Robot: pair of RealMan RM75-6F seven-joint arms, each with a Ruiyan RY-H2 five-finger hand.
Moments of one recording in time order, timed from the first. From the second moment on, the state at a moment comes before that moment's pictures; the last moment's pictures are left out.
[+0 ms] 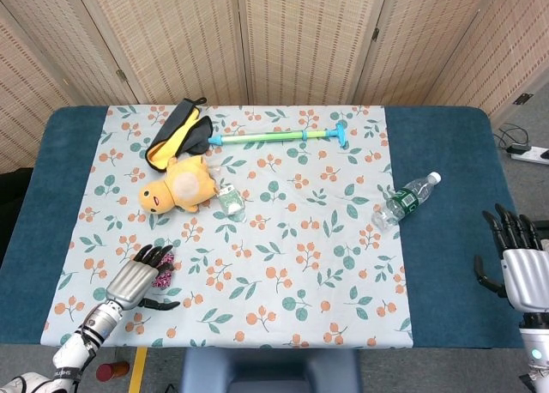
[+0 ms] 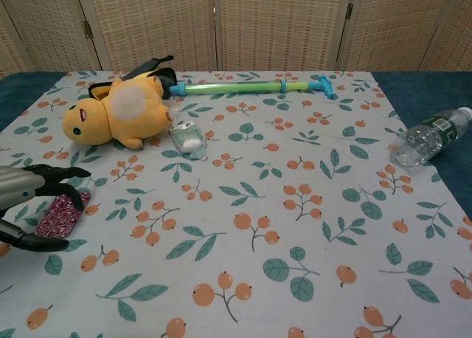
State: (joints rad) left arm -0.46 -1.39 0.05 -1.46 1.44 0.98 0.21; right arm 0.09 -1.09 0.10 -1.60 -1.47 1.48 -0.02
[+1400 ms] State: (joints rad) left arm -0.42 -1.34 0.05 -1.48 1.41 1.03 0.22; right arm 0.08 -1.09 0.10 -1.60 -1.46 1.49 -0.01
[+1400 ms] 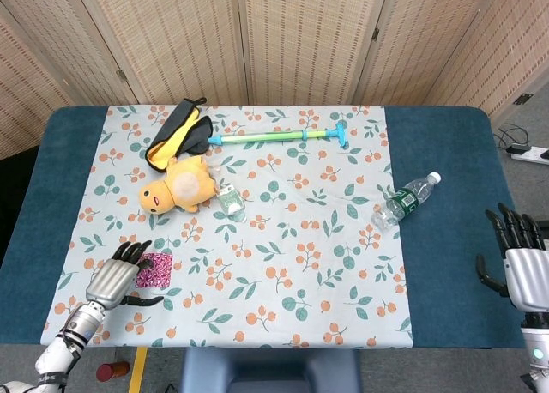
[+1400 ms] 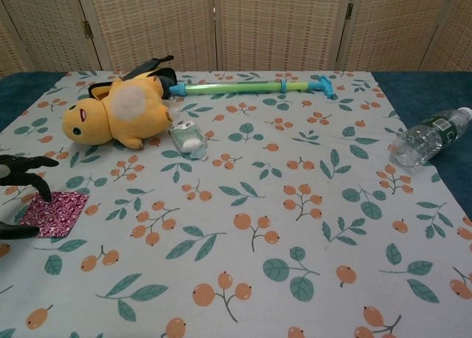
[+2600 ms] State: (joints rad) left arm -0.43 -1.38 0.05 -1.45 1.35 0.99 0.26; right arm 0.09 -1.09 0.10 -1.60 -1.45 1.48 -0.01
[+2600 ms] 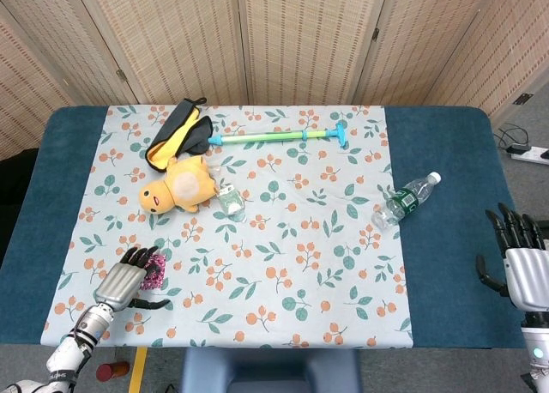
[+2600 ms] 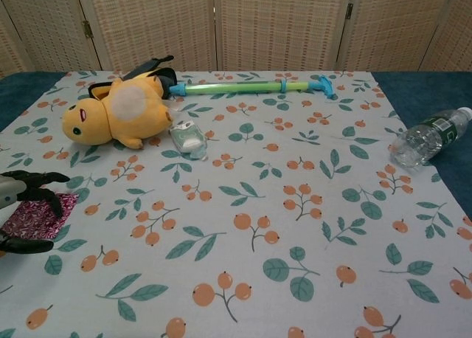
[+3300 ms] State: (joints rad) left arm -0.39 -1.34 0.07 -1.45 1.33 1.01 0.23; right arm 0.09 -1.09 0.10 -1.61 -1.46 1.48 -0.02
